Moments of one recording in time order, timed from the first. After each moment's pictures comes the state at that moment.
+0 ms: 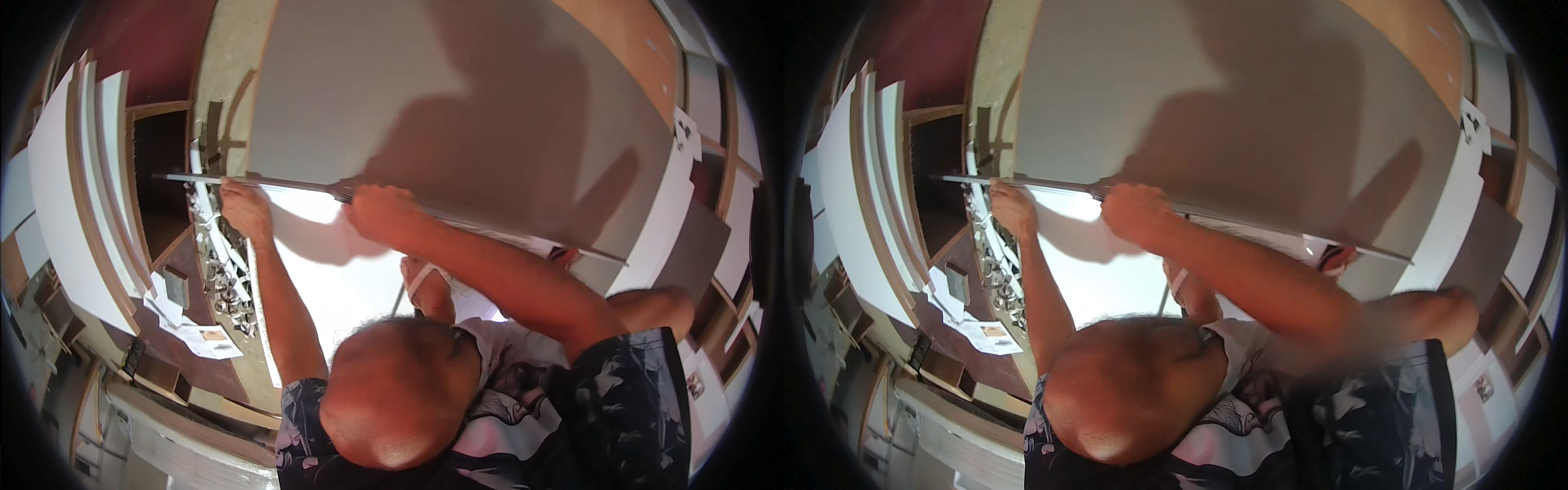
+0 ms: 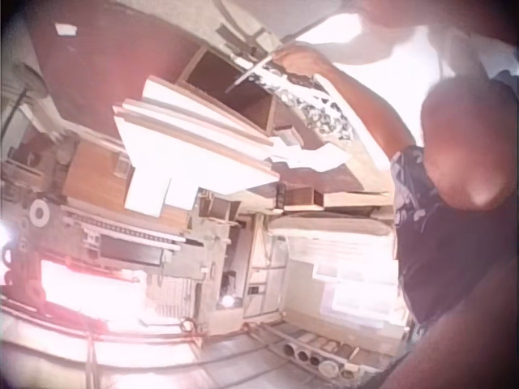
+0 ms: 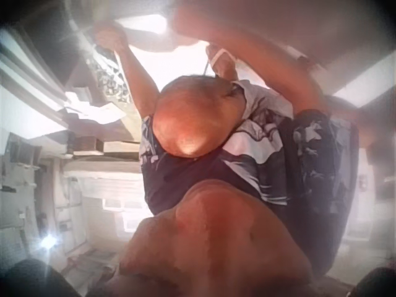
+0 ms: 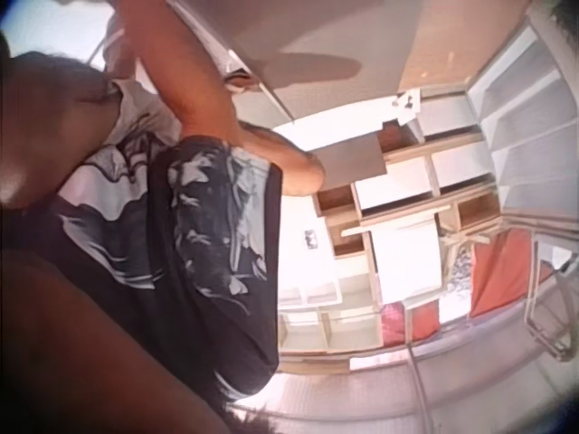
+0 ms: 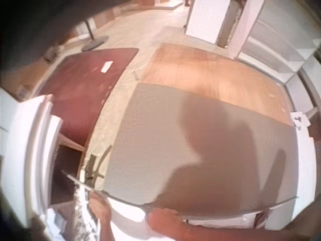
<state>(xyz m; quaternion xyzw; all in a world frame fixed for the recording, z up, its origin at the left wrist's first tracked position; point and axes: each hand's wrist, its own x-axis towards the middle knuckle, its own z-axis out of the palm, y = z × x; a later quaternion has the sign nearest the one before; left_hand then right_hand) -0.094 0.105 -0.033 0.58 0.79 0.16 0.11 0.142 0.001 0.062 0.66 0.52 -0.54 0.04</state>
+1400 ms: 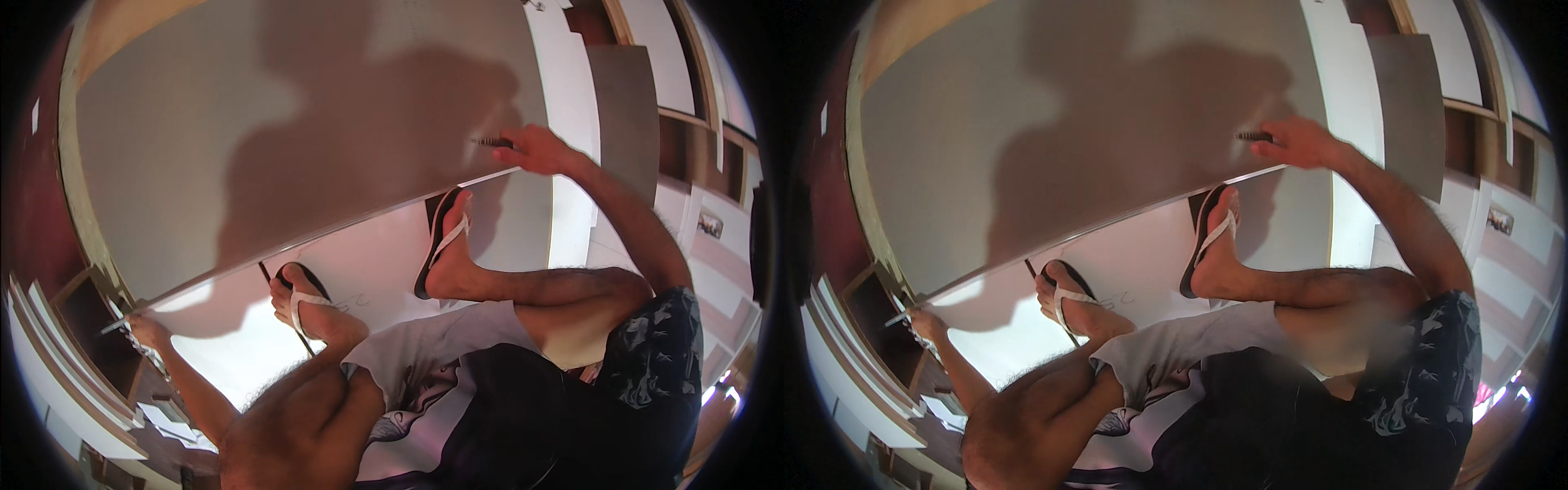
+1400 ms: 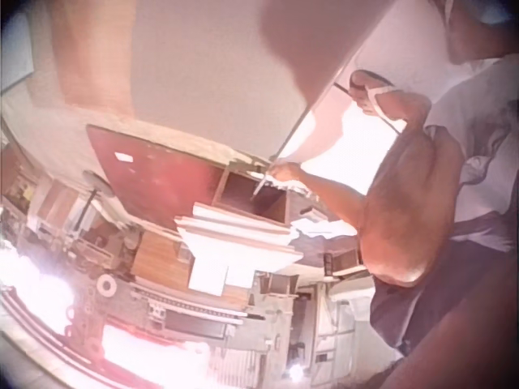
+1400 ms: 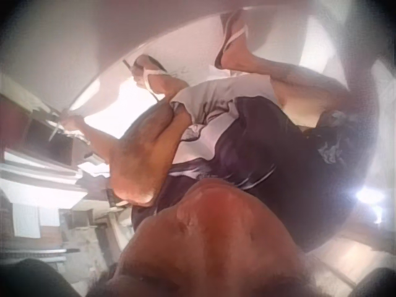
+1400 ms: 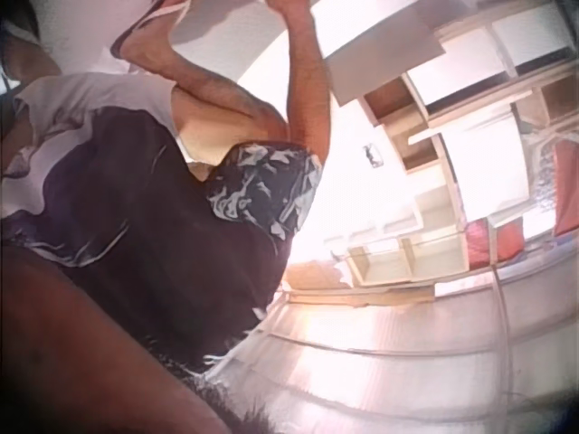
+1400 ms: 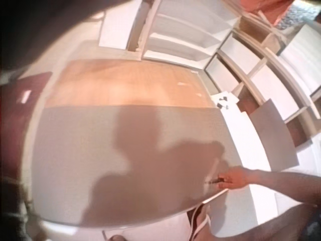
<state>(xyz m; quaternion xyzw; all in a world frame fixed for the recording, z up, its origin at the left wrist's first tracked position) -0.168 0.128 -0.085 0.60 0.78 0.10 0.13 0.566 -0.340 0.197 0.81 0.37 -0.42 0.18</state>
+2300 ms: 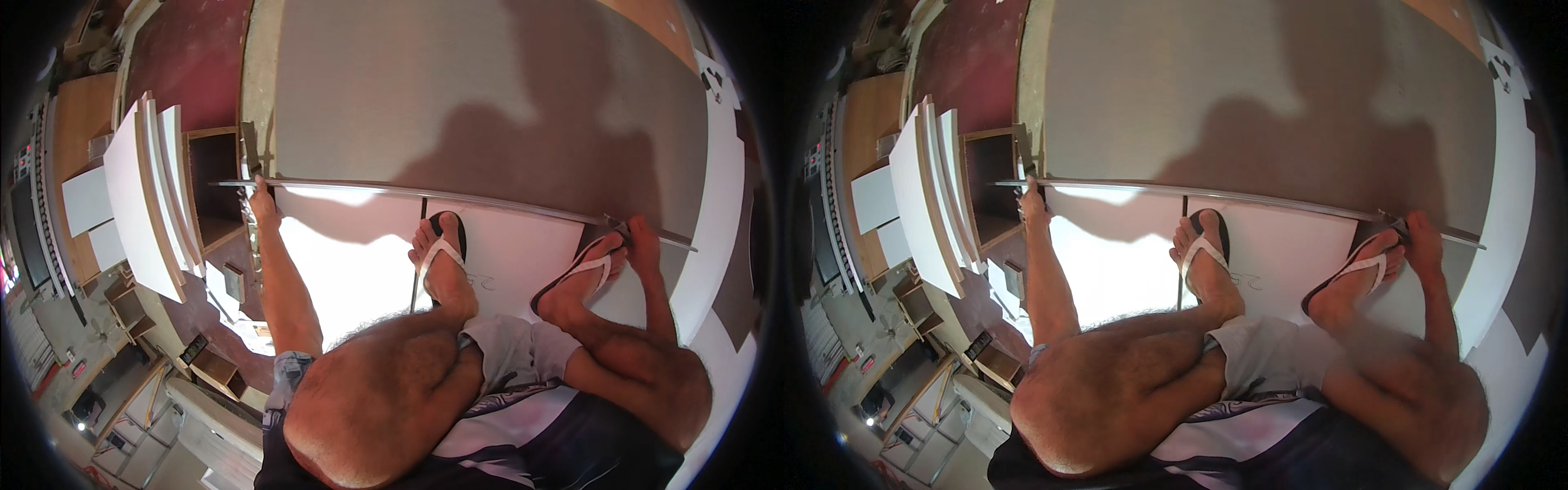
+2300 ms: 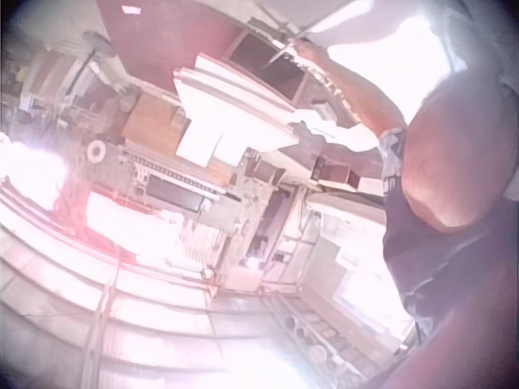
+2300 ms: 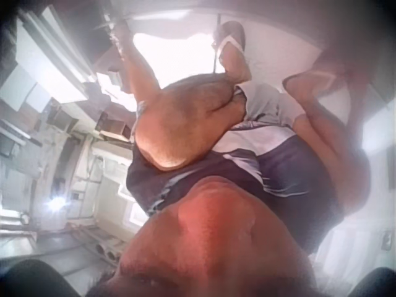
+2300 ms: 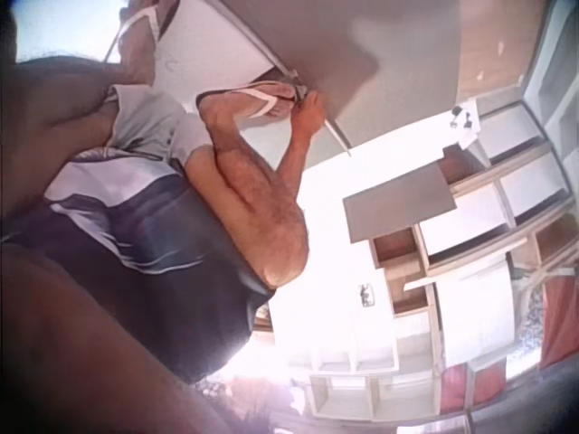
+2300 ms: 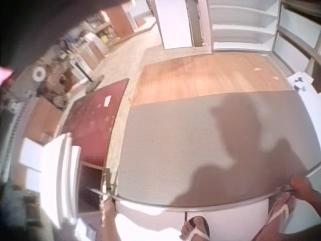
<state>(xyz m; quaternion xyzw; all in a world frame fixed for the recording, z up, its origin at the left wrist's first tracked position) -0.155 0.131 -0.050 0.40 0.77 0.26 0.43 0.505 -0.450 0.048 0.85 0.48 -0.21 0.04</state>
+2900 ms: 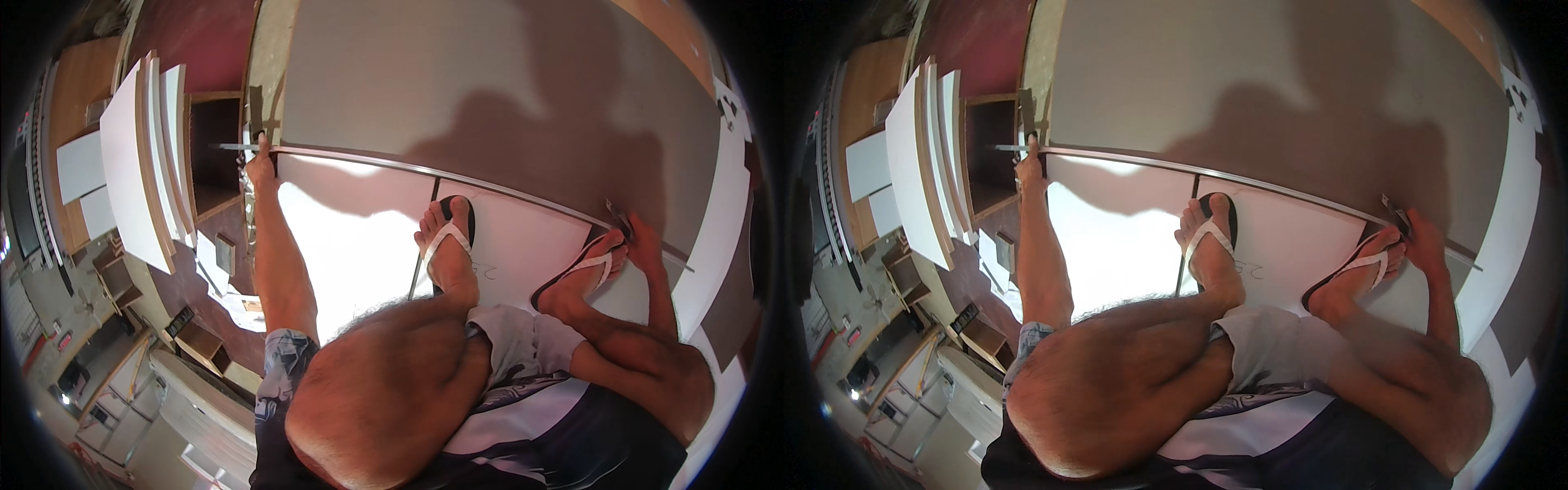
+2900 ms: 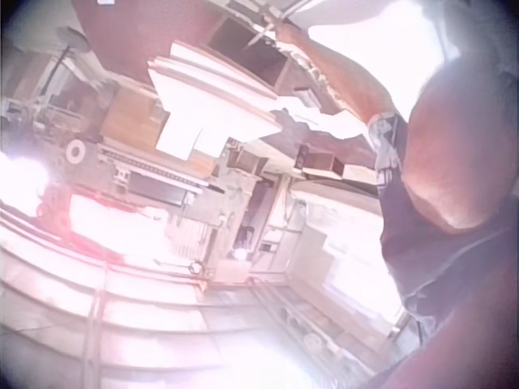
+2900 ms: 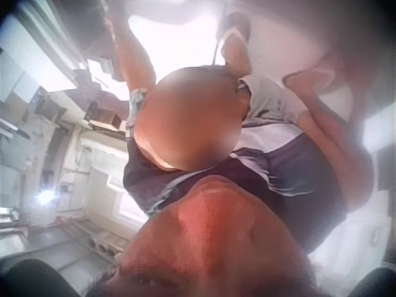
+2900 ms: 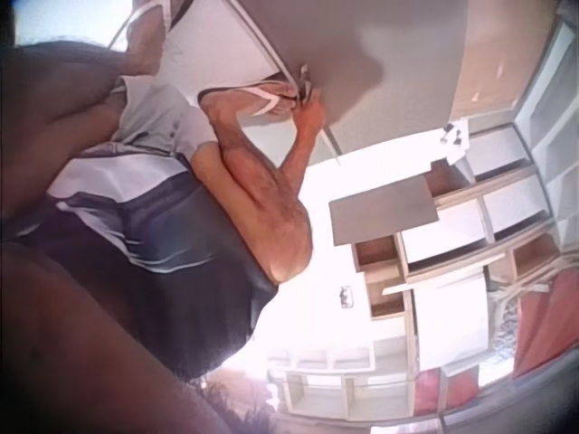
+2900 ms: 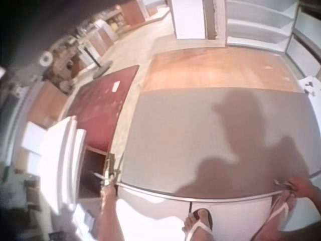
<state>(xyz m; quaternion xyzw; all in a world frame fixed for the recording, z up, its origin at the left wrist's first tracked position) -0.131 0.133 -0.026 0.37 0.77 0.30 0.42 0.506 -0.412 0.062 0.83 0.43 -0.35 0.02</state>
